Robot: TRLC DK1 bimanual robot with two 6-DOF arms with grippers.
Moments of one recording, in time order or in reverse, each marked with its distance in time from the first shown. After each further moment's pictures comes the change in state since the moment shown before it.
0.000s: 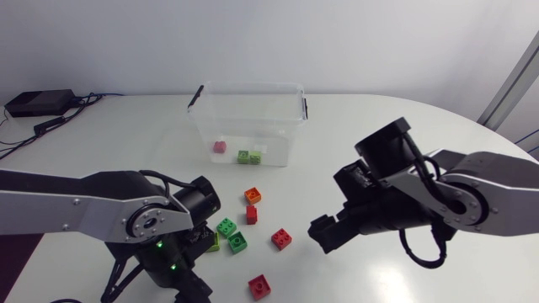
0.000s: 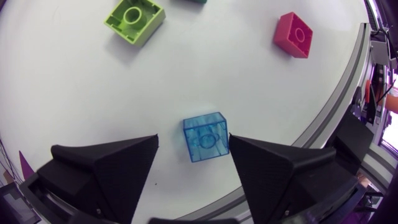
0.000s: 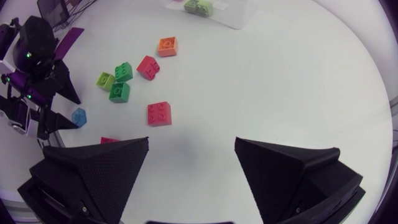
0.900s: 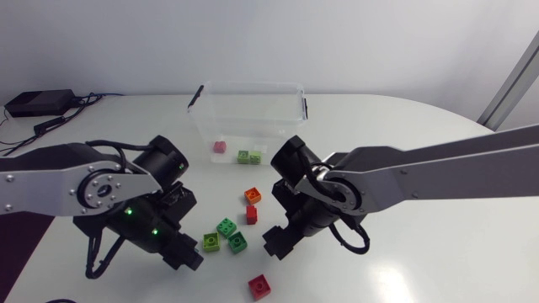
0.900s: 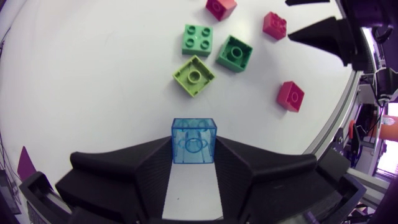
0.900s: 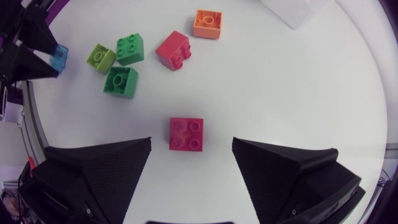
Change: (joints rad) left arm 0.180 -0.153 0.038 0.047 0.012 0.028; right arm 0.198 0.420 0.241 -0.007 0.112 -0.004
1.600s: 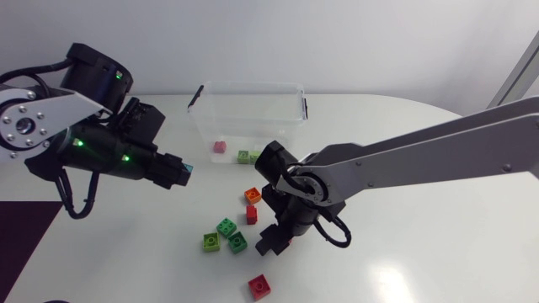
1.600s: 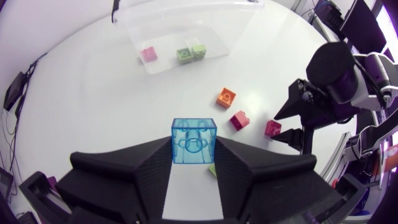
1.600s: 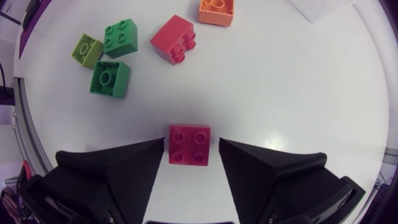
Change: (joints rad) left arm 0.170 -0.137 0.190 0.131 0.000 0.034; right arm 0.011 0.148 0.117 -0.069 0.000 -0.008
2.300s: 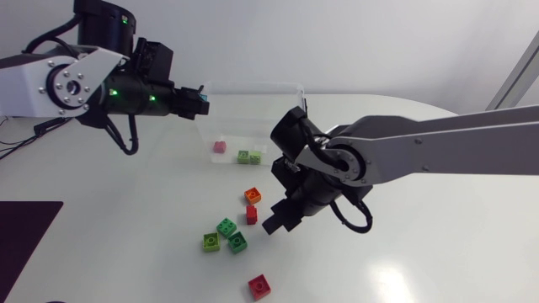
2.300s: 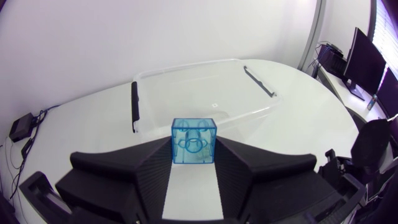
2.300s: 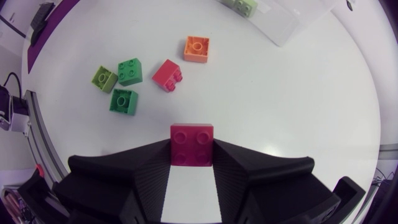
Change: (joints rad) left arm 0.057 0.222 0.183 0.425 0.000 -0.009; right arm -0.039 -0.180 0.005 -0.050 0.016 -0.008
